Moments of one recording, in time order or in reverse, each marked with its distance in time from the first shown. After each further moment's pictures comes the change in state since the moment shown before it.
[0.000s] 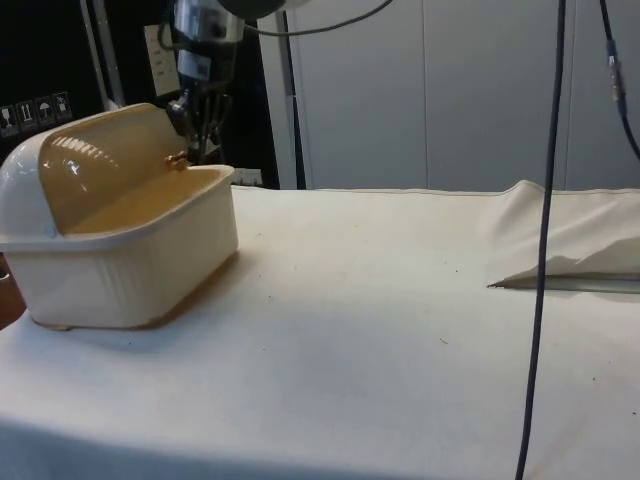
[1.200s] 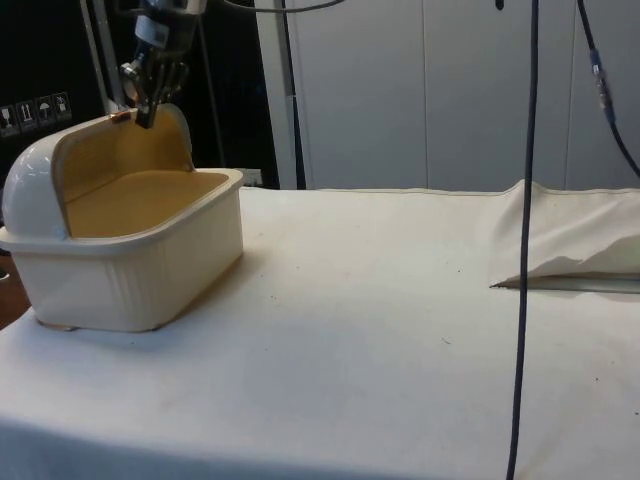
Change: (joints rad) arm -0.001 0.079 -0.005 0.188 0.000 0.051 0.000
